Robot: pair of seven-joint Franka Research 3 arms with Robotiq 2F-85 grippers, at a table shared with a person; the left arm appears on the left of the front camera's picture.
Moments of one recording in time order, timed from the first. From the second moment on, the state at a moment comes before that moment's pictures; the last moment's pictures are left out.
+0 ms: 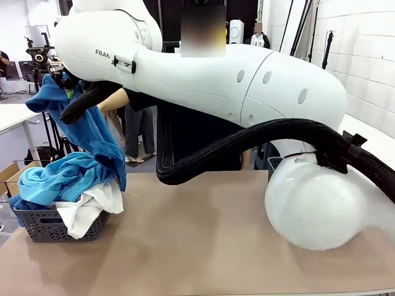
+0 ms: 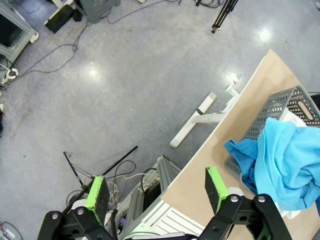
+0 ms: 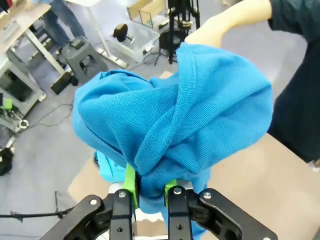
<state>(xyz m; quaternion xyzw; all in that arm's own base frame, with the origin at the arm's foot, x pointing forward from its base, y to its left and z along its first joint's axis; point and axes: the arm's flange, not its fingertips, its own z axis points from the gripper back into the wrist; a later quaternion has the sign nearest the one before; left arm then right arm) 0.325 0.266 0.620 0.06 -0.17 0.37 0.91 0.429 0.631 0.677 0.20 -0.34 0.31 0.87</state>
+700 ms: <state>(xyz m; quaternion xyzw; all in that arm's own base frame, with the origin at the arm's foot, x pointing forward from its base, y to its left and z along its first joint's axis) 0.325 0.266 0.620 0.06 -0.17 0.37 0.91 0.461 0.659 0.601 0.25 -0.34 0.42 0.80</state>
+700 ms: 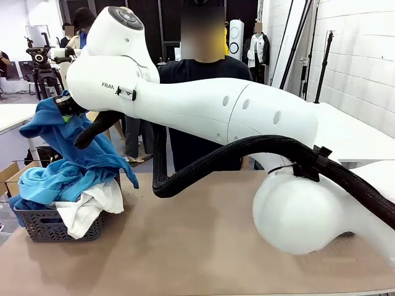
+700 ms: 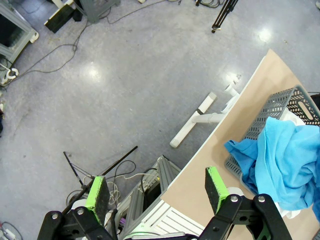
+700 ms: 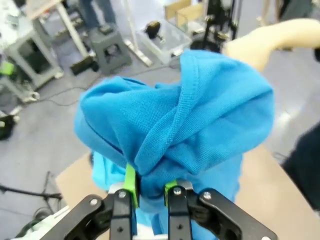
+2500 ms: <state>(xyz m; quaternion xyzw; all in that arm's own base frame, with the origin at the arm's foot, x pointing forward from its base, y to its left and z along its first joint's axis) 0.325 0.266 0.620 0.06 -0.17 0.37 0.91 0.440 0.686 0.523 0.25 -0.21 0.48 0.81</state>
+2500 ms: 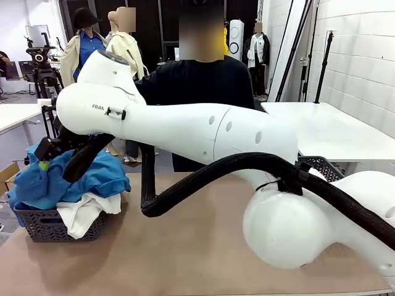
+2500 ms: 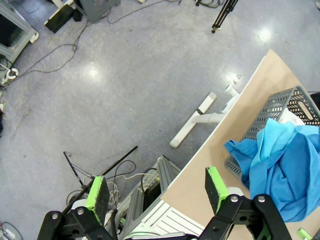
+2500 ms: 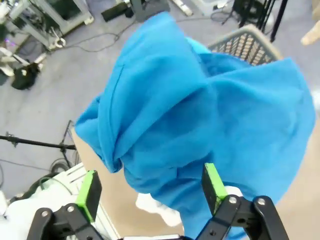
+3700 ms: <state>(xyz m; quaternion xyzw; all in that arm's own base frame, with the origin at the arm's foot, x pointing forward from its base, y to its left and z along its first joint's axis) 0.325 0.266 0.620 0.06 -0.17 0.37 0.91 0.413 0.417 0.660 -0.20 0.09 0.24 0.95</state>
